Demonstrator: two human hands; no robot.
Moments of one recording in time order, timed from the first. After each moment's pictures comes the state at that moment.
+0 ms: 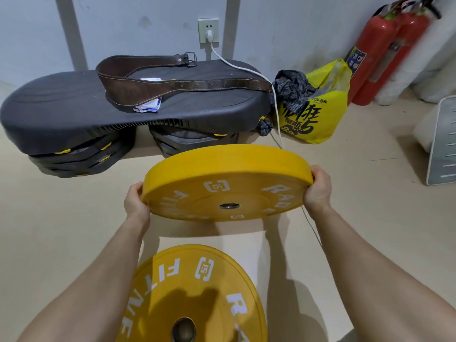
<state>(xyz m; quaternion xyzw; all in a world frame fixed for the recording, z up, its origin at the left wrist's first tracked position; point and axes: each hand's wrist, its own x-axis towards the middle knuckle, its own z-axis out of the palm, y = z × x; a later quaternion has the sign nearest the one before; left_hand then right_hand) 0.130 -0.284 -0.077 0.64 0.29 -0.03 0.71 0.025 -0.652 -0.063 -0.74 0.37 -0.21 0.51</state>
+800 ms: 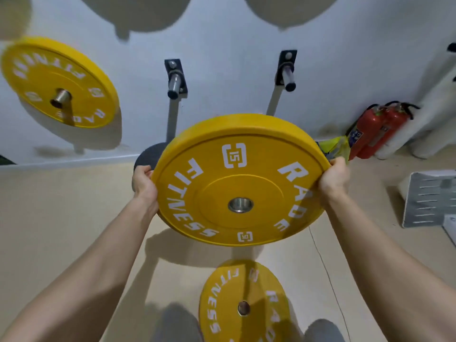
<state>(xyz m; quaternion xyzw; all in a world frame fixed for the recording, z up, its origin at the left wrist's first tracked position) 0.175 -0.134 0.467 0.60 0.32 -0.05 0.74 0.080 -0.505 0.471 -0.77 0.46 -0.13 0.42</state>
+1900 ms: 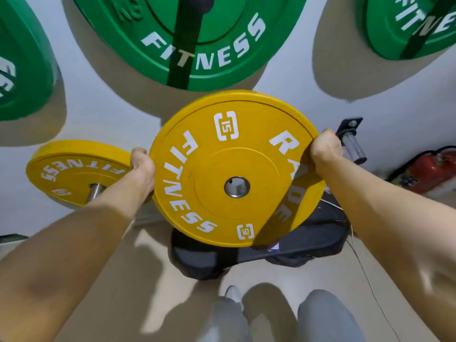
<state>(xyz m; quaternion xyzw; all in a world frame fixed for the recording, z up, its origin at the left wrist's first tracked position) 0.683 -0.007 0.613 0.63 0.32 -0.08 0.70 0.580 -0.376 0.621 -0.74 0.52 -0.09 0.42</state>
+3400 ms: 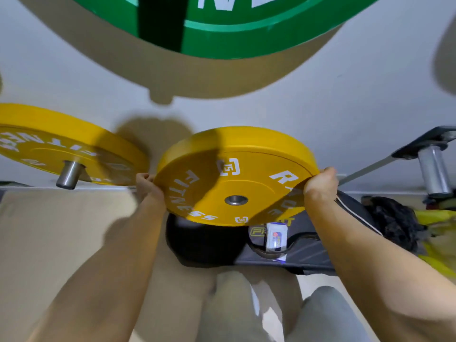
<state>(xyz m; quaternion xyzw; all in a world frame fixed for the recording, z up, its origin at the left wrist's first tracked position) 0.775 -0.017 0.408 0.56 0.50 0.06 0.66 0.705 -0.372 0.412 -0.77 0.50 0.00 0.40</state>
